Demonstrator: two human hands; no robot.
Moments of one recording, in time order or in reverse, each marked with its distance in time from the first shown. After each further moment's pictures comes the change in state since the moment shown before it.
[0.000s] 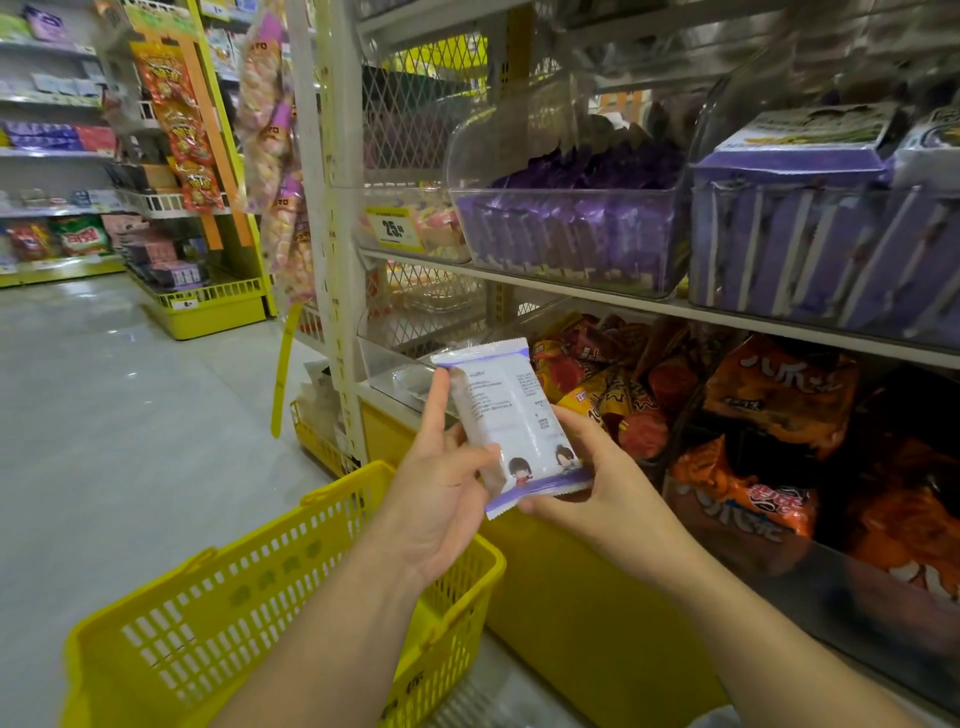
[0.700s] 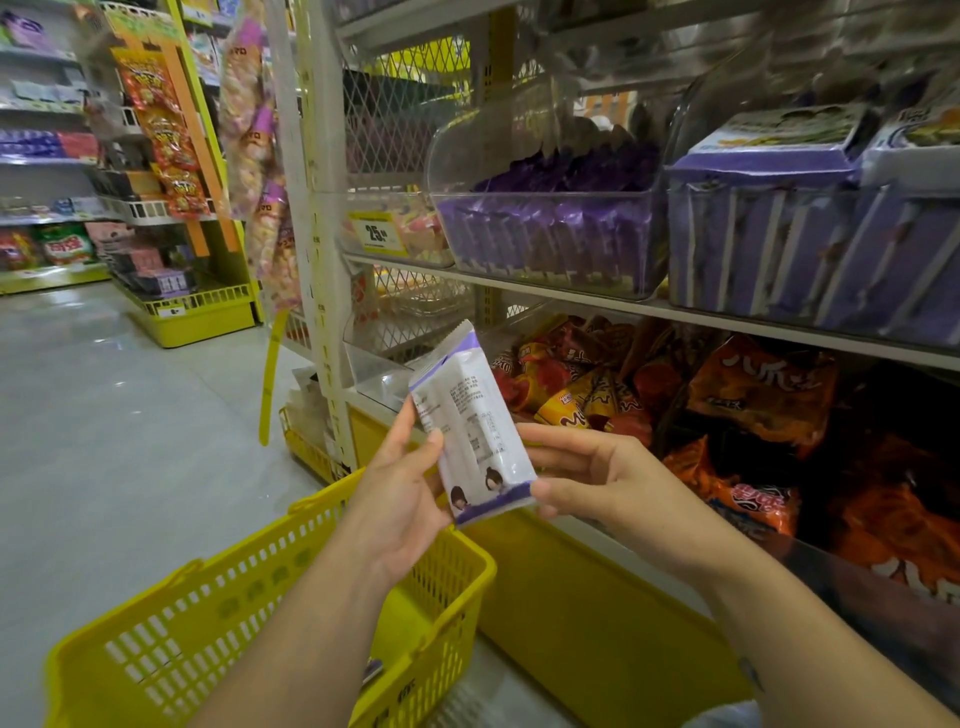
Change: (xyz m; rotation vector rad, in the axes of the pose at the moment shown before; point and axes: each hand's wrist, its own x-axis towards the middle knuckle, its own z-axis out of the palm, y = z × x) left_hand 0.006 0.004 -0.023 0.150 0.169 -0.082; right_hand -0.003 -0.020 -0.025 0.305 -0.216 0.122
